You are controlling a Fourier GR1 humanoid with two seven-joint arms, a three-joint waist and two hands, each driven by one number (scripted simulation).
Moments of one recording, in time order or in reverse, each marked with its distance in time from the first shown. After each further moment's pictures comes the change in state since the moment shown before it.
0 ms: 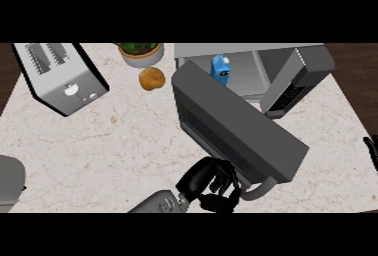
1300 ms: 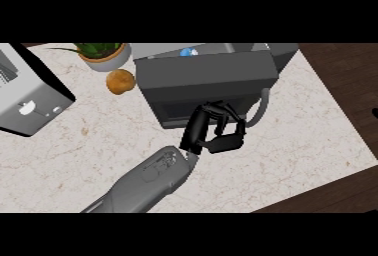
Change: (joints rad) left arm -0.289 -0.007 0.128 0.080 0.446 0.318 -0.172; right arm -0.117 -0.150 0.046 -0.183 -0.231 0.137 0.212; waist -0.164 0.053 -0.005
